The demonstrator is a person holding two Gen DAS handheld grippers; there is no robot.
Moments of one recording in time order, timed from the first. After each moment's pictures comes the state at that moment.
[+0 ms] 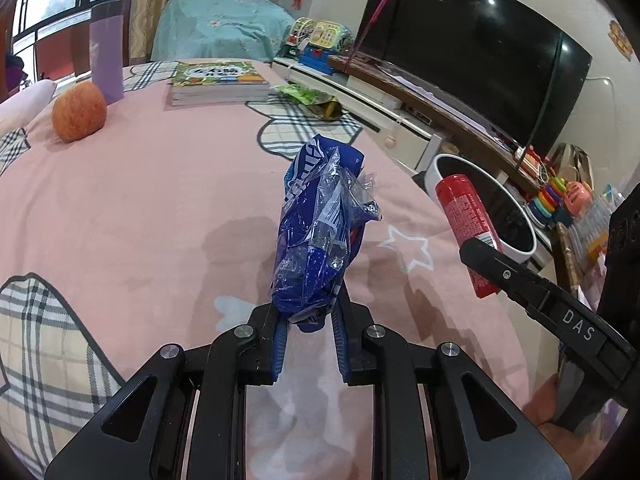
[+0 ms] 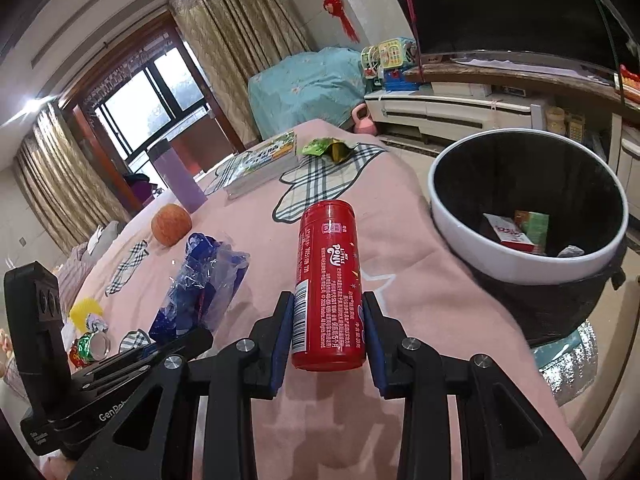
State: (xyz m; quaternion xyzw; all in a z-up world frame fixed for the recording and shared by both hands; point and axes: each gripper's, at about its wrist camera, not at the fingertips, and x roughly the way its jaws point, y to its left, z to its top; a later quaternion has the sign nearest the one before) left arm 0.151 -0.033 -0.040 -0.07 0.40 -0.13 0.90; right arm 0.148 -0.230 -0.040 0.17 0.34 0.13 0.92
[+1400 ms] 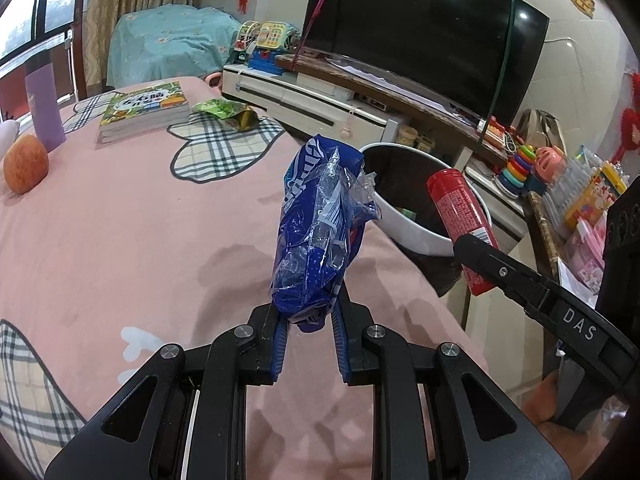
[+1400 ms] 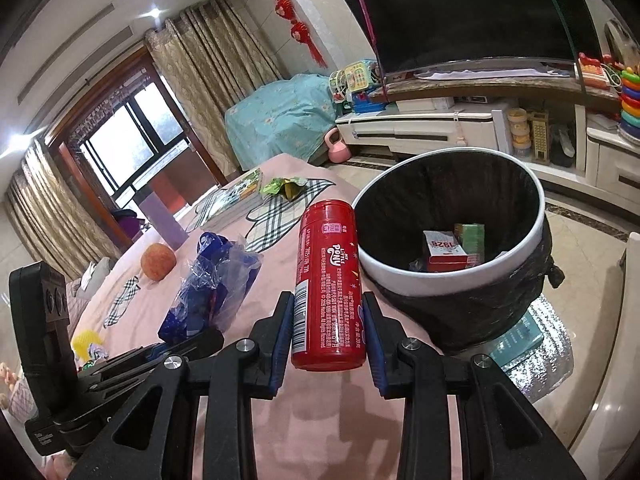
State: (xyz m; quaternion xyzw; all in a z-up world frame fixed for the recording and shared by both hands) left arm 0.161 -0.101 -0.022 -0.02 0.40 -0.19 0.90; right arm 0.118 -0.290 -0.025 0.20 0.31 0.09 0.93
